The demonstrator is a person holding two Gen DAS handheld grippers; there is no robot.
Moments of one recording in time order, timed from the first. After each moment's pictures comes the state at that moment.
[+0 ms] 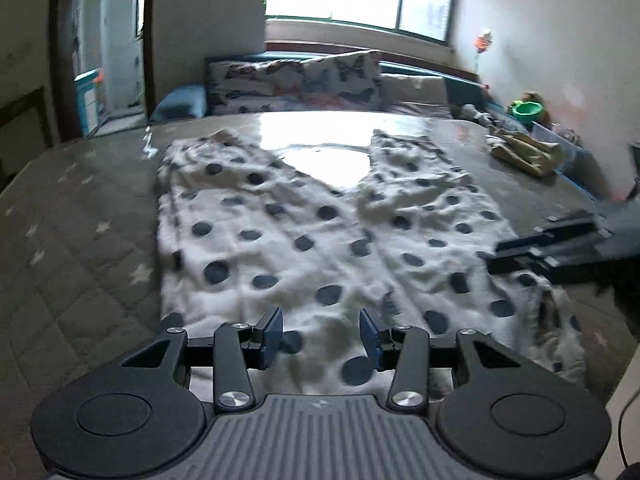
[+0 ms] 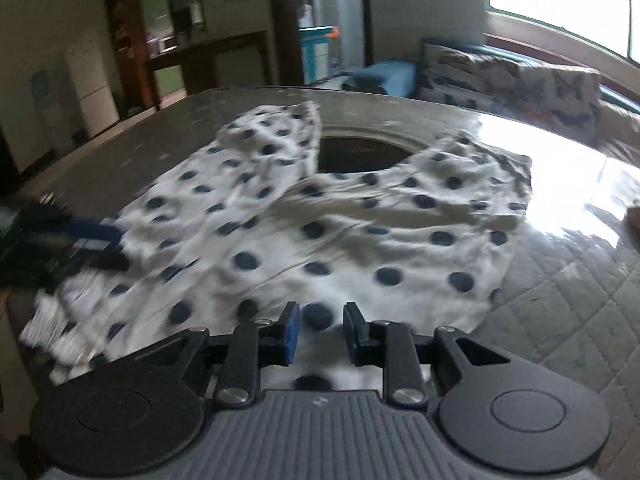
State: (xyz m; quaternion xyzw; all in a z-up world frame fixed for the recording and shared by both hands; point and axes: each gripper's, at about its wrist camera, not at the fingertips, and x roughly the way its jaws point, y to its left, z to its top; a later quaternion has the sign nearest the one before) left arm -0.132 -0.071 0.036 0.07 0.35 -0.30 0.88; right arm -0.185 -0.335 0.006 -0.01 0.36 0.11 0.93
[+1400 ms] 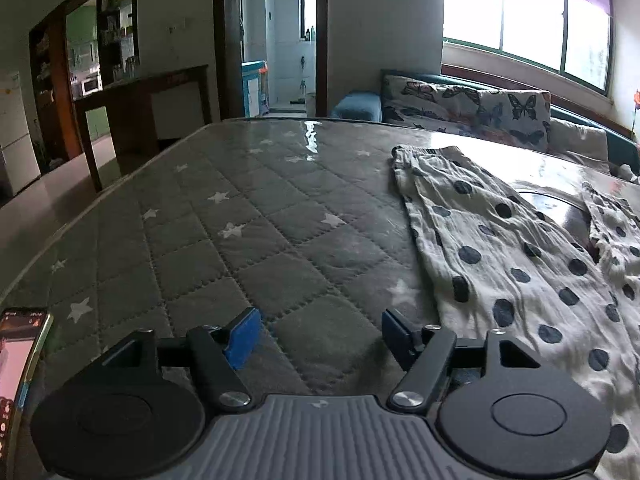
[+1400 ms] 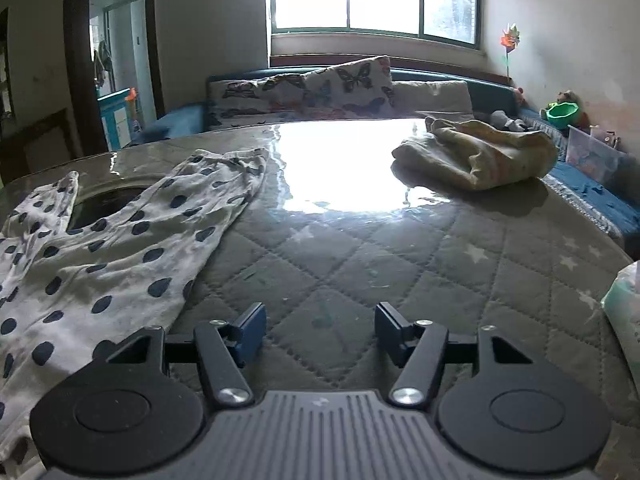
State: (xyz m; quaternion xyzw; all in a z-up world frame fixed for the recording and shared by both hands) left arm -0.058 0.022 0.009 0.02 0.32 -0.07 0.94; right arm -0.211 -0.461 -0.021 0.08 0.30 -0.21 0.93
